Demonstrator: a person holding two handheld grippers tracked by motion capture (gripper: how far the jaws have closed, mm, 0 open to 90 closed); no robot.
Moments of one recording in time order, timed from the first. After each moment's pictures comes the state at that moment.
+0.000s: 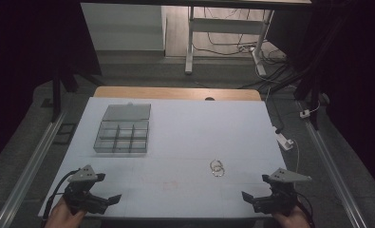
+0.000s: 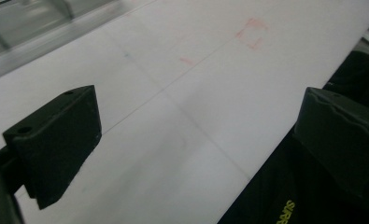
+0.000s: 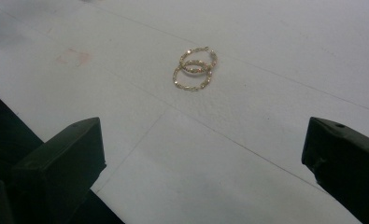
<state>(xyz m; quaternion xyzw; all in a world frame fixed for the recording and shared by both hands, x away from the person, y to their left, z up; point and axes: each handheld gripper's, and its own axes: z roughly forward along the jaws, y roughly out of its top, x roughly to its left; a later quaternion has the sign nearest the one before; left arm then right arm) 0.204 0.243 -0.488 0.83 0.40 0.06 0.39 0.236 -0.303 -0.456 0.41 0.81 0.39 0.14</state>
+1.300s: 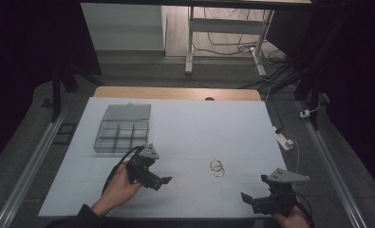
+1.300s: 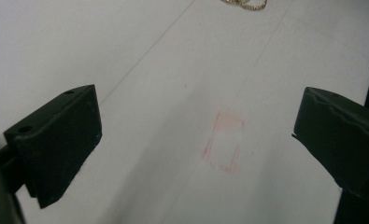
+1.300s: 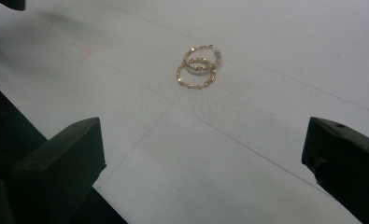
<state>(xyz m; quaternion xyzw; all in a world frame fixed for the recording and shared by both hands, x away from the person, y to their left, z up) 0.296 0.109 -0.481 0.88 0.29 0.06 0.36 0.236 -0.301 -0.456 0.39 0.82 0.39 0.14</state>
